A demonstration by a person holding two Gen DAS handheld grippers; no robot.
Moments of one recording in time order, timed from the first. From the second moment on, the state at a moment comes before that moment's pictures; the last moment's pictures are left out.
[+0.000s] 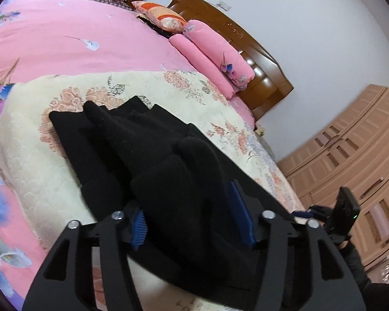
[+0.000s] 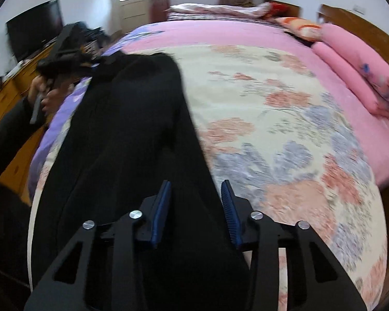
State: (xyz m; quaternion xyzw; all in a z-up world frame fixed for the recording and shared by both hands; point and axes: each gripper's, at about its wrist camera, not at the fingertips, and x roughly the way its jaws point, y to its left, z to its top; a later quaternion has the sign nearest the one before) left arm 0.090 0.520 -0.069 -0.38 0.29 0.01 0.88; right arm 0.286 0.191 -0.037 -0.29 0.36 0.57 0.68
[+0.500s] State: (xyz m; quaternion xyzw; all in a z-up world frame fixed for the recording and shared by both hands) left arm 0.065 0.472 0.020 -0.23 0.19 0.04 0.96; right arm 0.243 0.169 0.000 -0.31 0.25 0.51 0.76
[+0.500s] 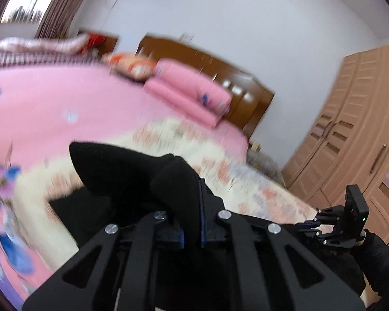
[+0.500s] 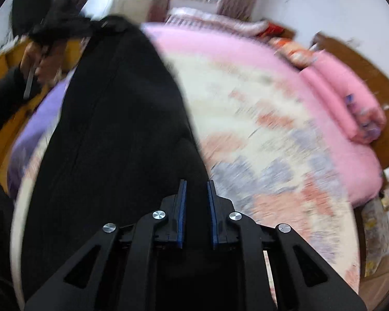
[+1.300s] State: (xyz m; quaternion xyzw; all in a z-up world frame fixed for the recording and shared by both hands) left arm 0.099 0.534 -0.029 -0.36 0.23 0.05 0.90; right arm 0.168 0.166 -0.018 -0.19 0.32 0.53 0.76
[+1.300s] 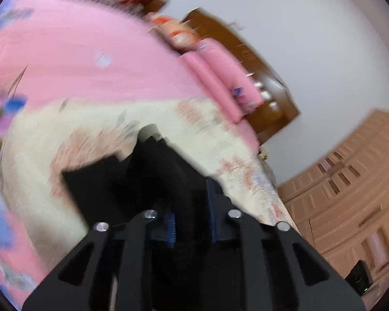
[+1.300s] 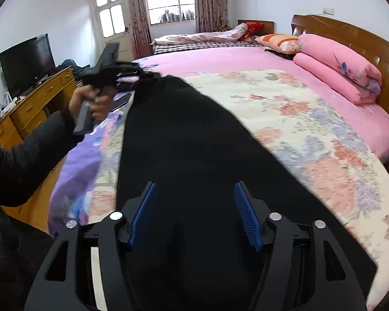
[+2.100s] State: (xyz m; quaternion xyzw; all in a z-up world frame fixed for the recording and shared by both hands) left arm 0.106 0.538 -0.051 -0.27 0.30 0.13 0.90; right arm 0.129 0.218 -0.035 -0.21 0.35 0.57 0.71
